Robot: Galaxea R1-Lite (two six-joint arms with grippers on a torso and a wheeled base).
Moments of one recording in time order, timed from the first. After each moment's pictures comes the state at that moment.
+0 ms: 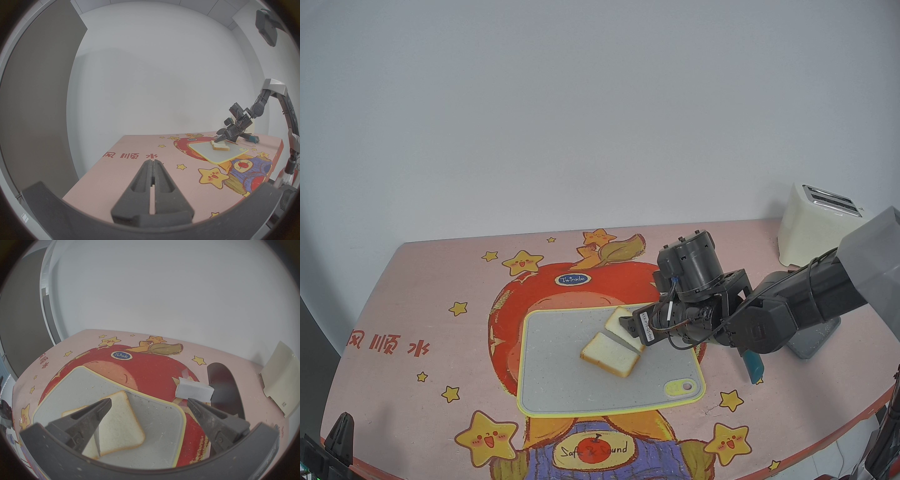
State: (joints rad) left arm 0.00 0.02 -0.02 0.01 0.00 0.00; right arm 0.71 2.08 -1.19 -0.18 -0.26 0.13
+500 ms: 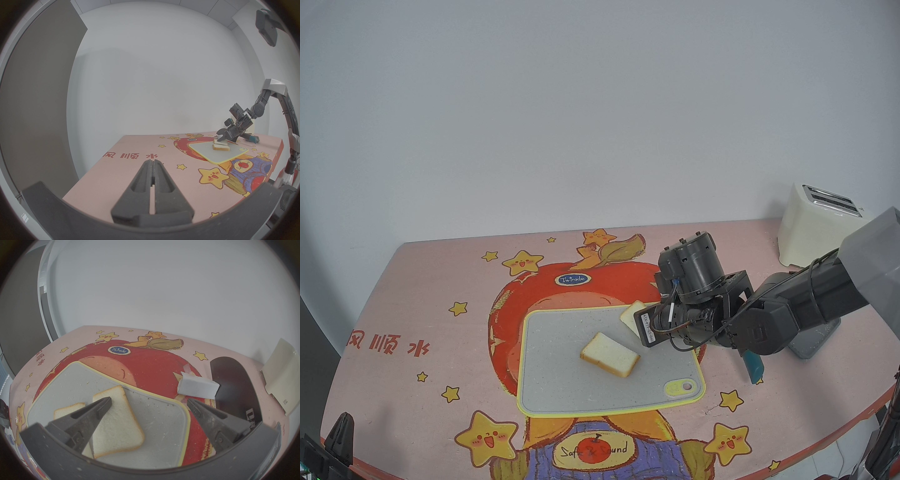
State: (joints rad) left arm 0.00 0.02 -0.02 0.01 0.00 0.00; right arm 0.72 2.08 -1.18 -0.18 -0.26 0.14
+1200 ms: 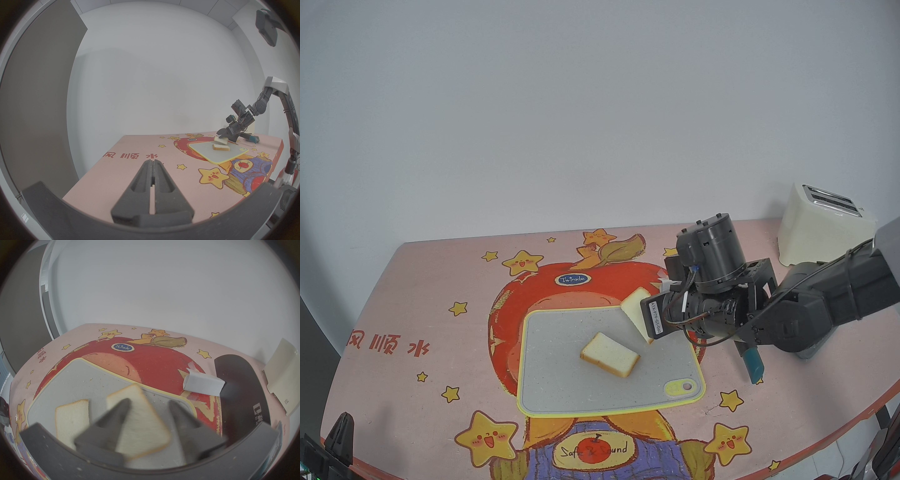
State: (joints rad) left arm 0.00 0.02 -0.02 0.01 0.00 0.00; right arm 0.74 1.97 -1.14 -0.18 -0.26 0.16
